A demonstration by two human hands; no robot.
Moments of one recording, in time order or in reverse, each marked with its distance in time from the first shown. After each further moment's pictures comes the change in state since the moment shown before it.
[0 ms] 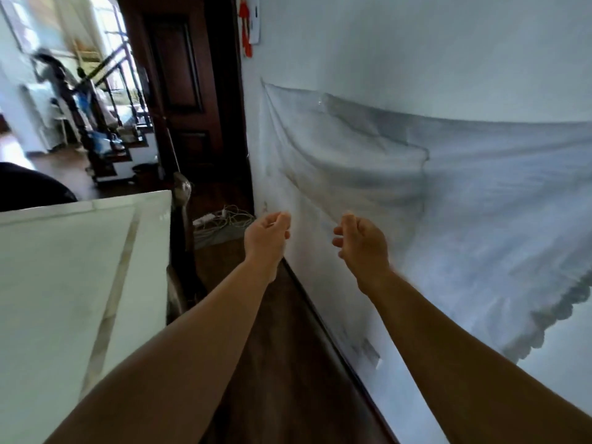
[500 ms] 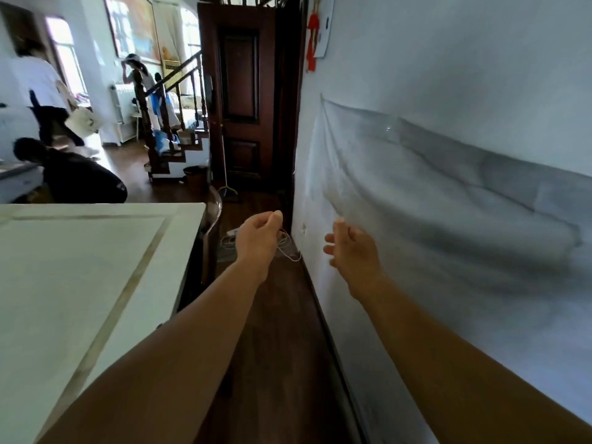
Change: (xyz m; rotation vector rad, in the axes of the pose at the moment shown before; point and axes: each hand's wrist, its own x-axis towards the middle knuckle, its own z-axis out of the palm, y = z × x) left_hand 0.212 0.001 -0.006 -0.013 0.234 0.077; right_hand 0.195 0.010 0.148 -0.022 -0.282 -0.083
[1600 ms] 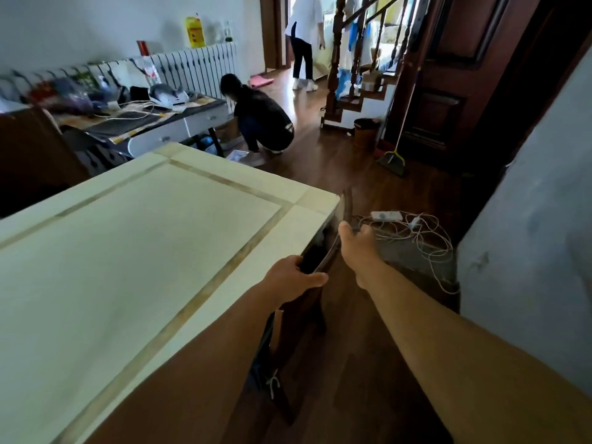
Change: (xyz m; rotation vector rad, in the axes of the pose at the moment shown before) left_hand 0.367 -0.130 -0.077 0.659 0.096 -0.536; right_hand 0.364 0.093 0.404 -0.017 -0.714 0.299
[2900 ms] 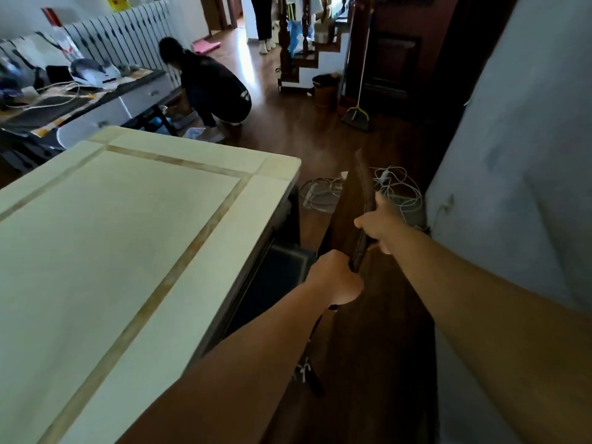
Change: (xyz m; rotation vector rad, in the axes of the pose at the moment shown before) left_hand 0.005 0.030 0.117 0.169 -0.239 0.125; right_hand 0.042 0.052 -0.085 -0.135 0.043 0.184
